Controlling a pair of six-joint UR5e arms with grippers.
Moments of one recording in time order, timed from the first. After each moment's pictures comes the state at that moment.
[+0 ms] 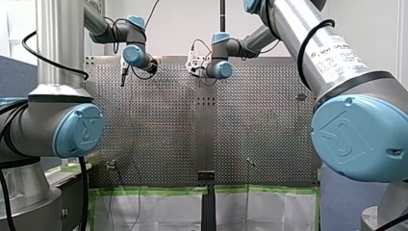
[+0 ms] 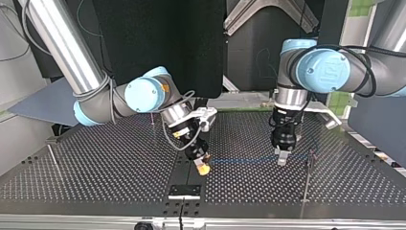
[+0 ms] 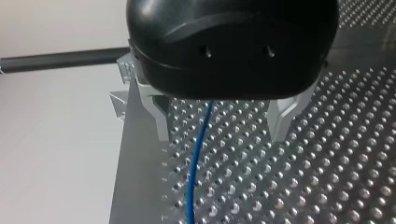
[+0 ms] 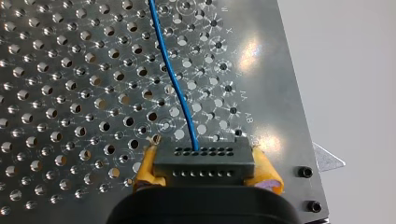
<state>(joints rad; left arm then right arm) -0.13 -1.57 -1.72 -2.92 -1.63 -1.45 2.27 -0.96 1.01 -0.25 1.35 1.78</state>
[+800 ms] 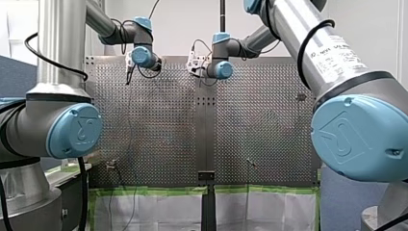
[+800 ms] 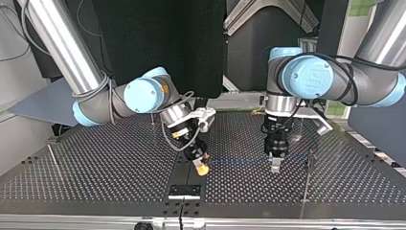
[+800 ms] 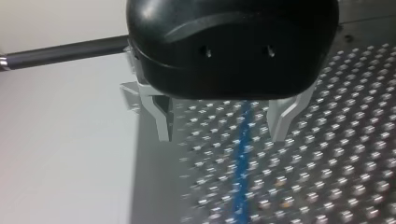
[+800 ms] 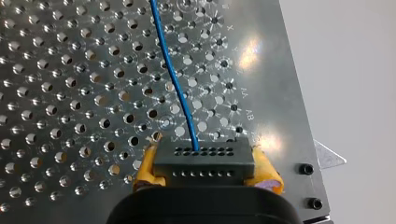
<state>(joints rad) -0.19 -1.63 -1.66 -2.88 -1.72 -1.42 2.26 -0.95 1.01 -0.25 1.35 1.78</state>
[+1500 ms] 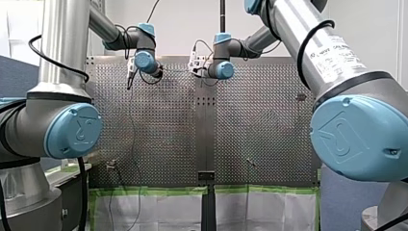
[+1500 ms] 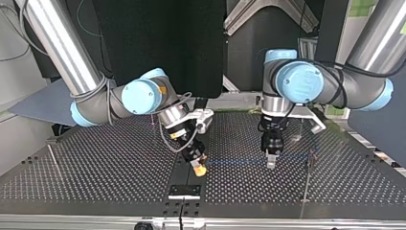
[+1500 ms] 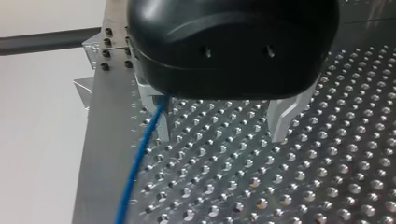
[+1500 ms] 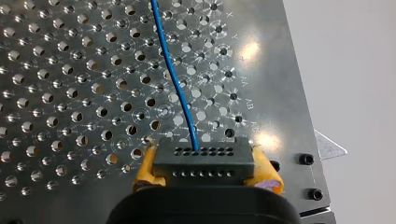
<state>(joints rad) -0.20 -1.66 -1.65 -2.90 -1.75 -1.40 2.25 -0.95 1.01 -0.24 1.35 1.77</state>
